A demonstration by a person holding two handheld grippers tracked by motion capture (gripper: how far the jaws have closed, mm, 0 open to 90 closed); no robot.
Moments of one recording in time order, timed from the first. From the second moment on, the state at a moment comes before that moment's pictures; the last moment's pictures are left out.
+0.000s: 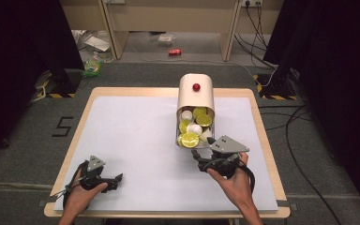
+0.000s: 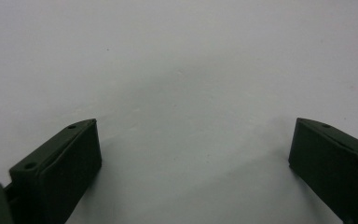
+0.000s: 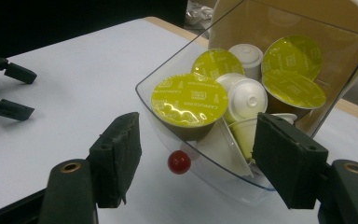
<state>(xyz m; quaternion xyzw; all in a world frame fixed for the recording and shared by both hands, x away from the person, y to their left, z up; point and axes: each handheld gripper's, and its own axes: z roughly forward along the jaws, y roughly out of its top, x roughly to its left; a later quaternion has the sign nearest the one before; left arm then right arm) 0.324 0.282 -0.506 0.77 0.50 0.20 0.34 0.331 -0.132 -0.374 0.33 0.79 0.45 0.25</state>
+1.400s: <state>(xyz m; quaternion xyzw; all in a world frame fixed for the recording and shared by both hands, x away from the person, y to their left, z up) 0.324 0.282 -0.506 0.77 0.50 0.20 0.34 0.368 -0.089 -0.373 0.35 0.79 0.43 0.25</state>
